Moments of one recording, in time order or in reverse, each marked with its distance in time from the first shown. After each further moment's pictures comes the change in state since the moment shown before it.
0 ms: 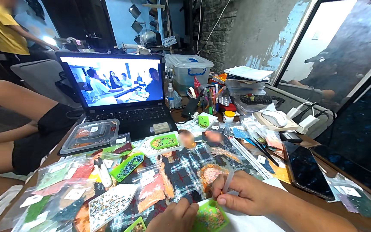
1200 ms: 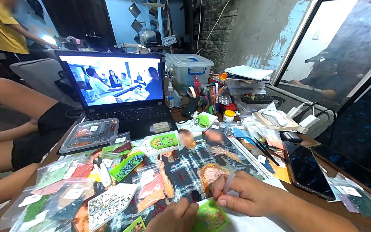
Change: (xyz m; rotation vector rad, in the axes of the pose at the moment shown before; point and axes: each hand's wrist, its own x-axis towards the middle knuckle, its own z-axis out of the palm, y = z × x) left_hand -0.001 -0.001 0.001 0.007 0.012 0.006; right_hand 0.000 -0.001 0.000 0.005 -0.009 0.003
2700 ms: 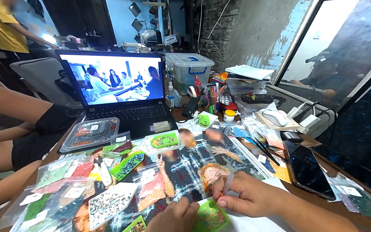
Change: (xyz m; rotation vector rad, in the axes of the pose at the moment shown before) left_hand 0.000 -0.001 0.000 0.002 -0.020 0.002; right_hand 0.000 0.001 0.002 -0.007 -0.015 0.008
